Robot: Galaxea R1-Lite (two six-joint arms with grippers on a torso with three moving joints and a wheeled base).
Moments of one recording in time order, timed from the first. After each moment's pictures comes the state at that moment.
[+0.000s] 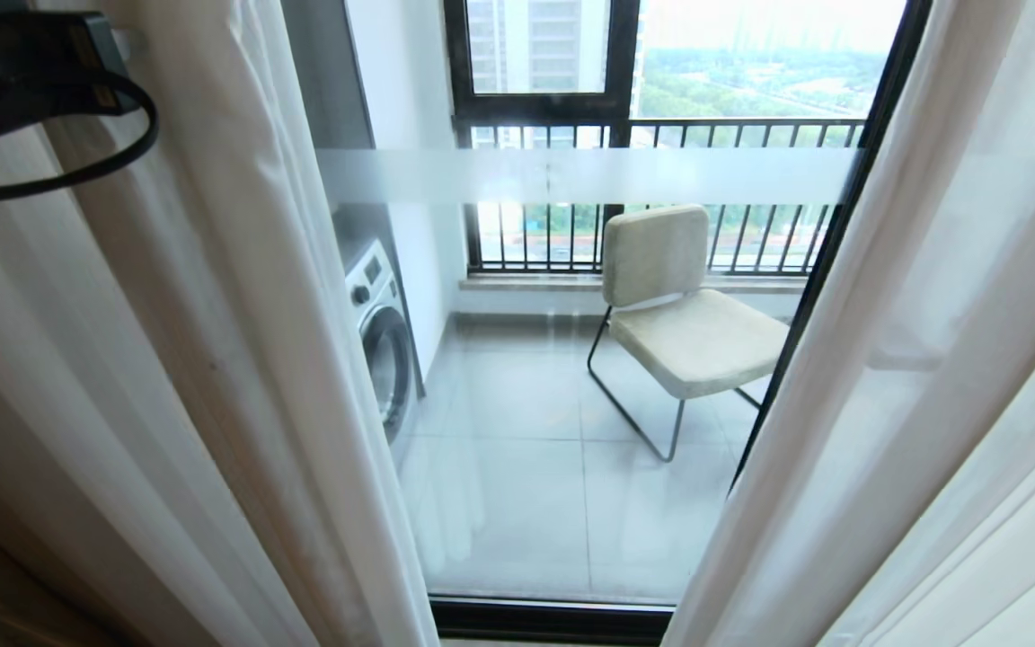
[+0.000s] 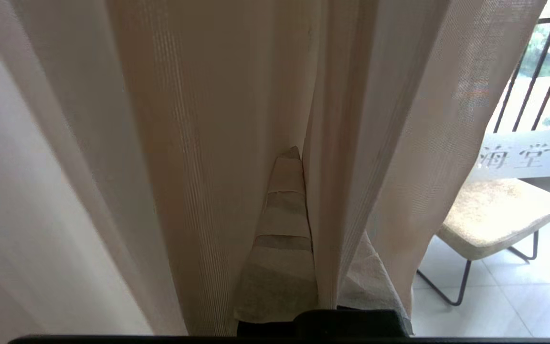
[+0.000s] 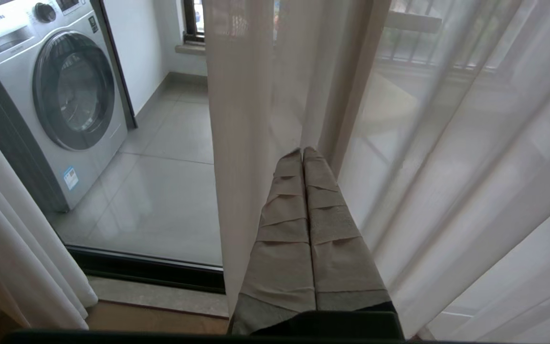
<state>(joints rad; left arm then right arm) -0.07 1.46 -1.33 -0.27 0.02 0.06 0.00 0.00 0.00 0.00 0.03 -0.08</state>
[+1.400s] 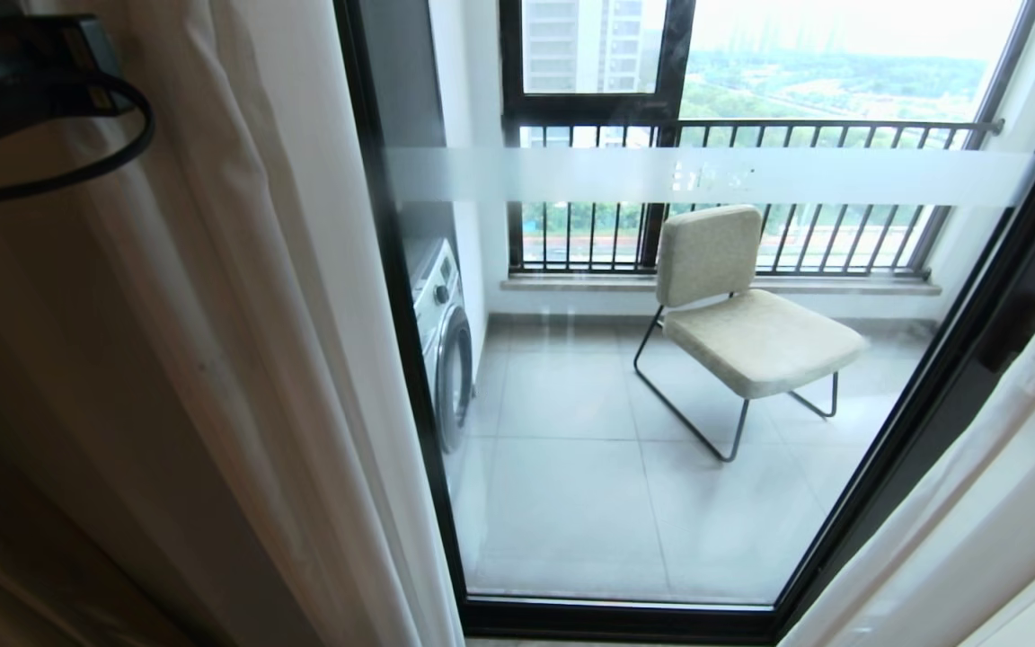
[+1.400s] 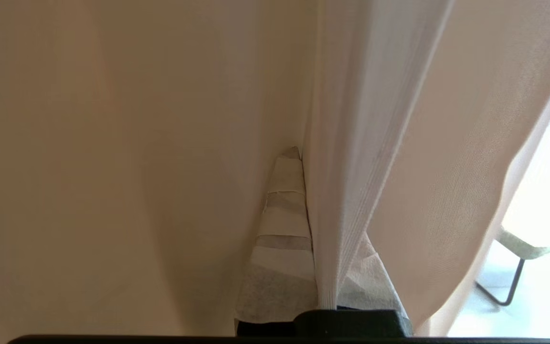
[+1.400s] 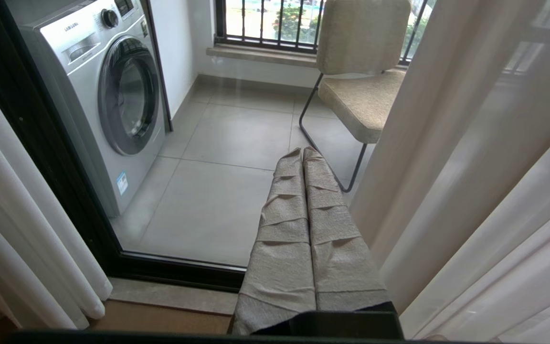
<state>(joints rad) -0.06 1.46 -1.32 -0.27 0.03 0.04 0.00 0.00 0.00 0.00 0.03 -0.08</state>
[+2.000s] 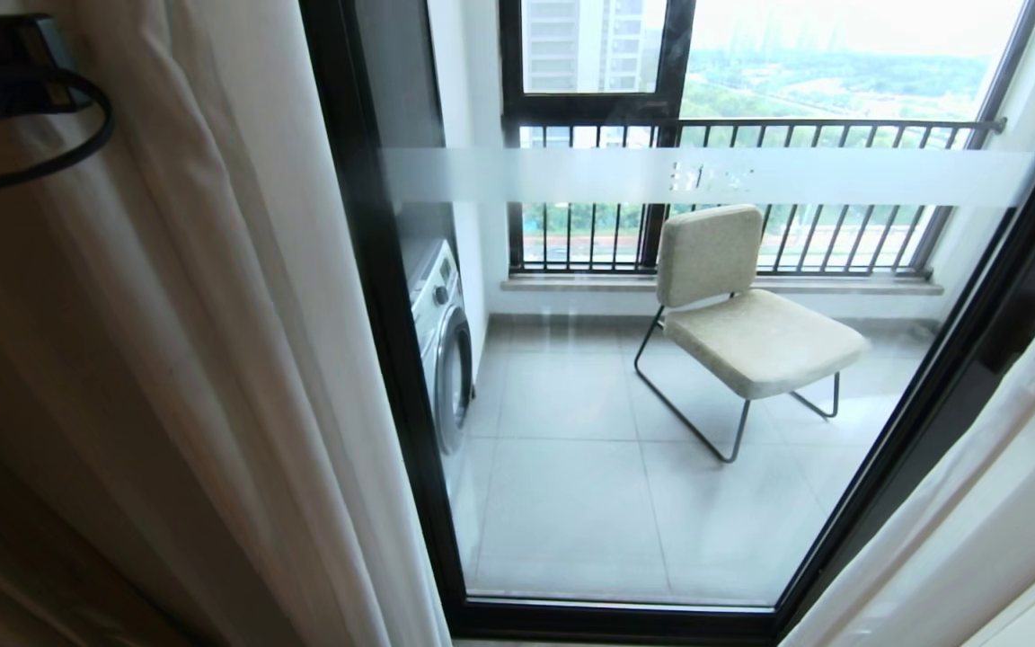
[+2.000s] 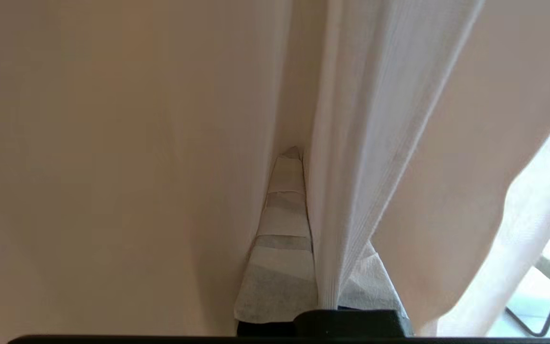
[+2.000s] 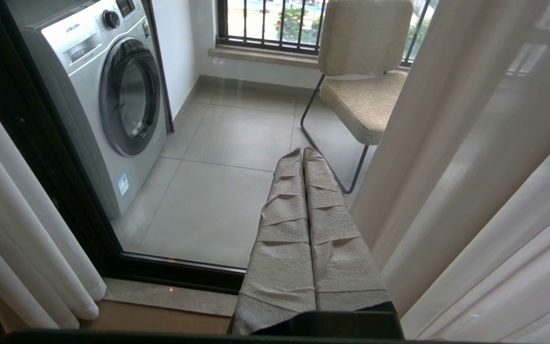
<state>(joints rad) 0.04 1.46 -1.33 -0.27 0.02 0.01 0.00 0.00 0.00 0.00 0.03 -0.08</state>
